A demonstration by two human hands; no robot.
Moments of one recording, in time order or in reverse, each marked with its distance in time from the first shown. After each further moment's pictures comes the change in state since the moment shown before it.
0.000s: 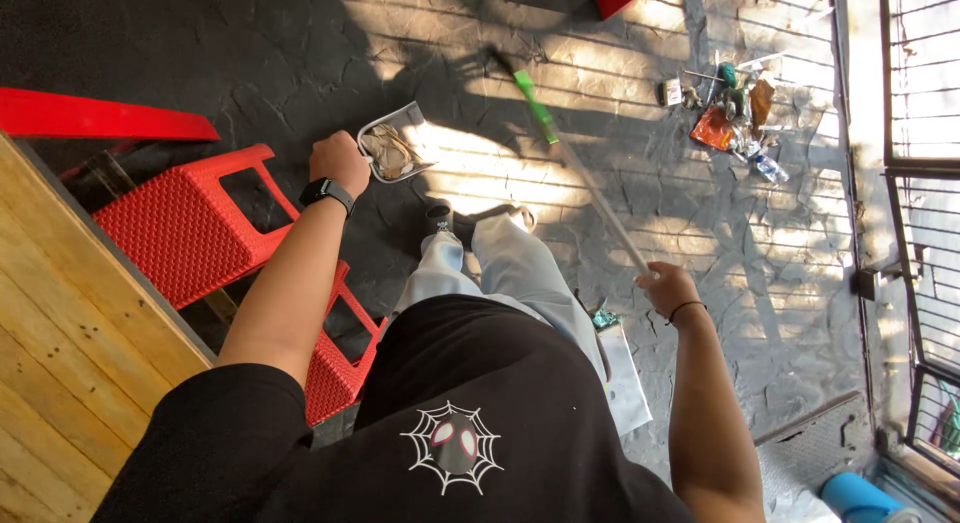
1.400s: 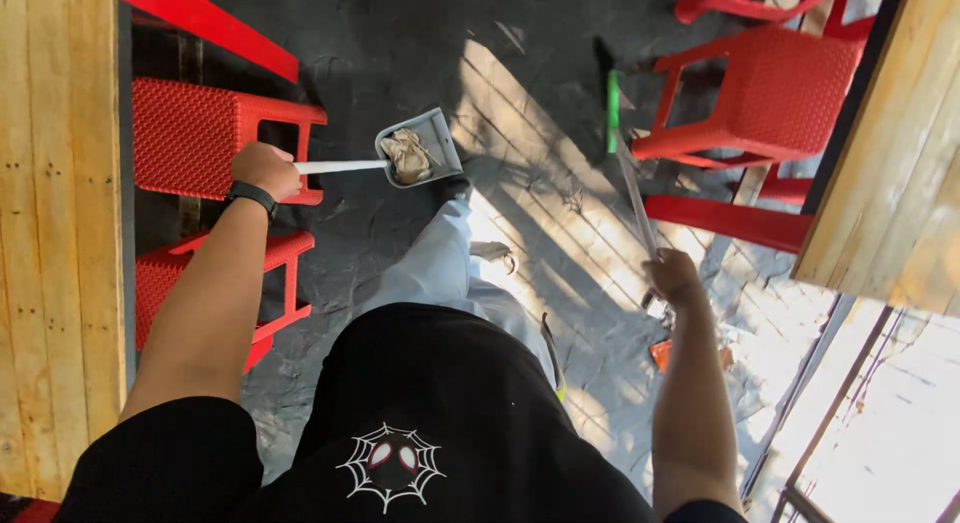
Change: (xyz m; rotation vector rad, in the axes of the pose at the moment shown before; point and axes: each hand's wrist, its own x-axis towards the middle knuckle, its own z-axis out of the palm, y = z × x) left_hand -0.004 -0.050 -0.047 -0.294 0.139 -0.688; right_hand 0.458 -0.101 -0.221 0.096 -0.459 0.098
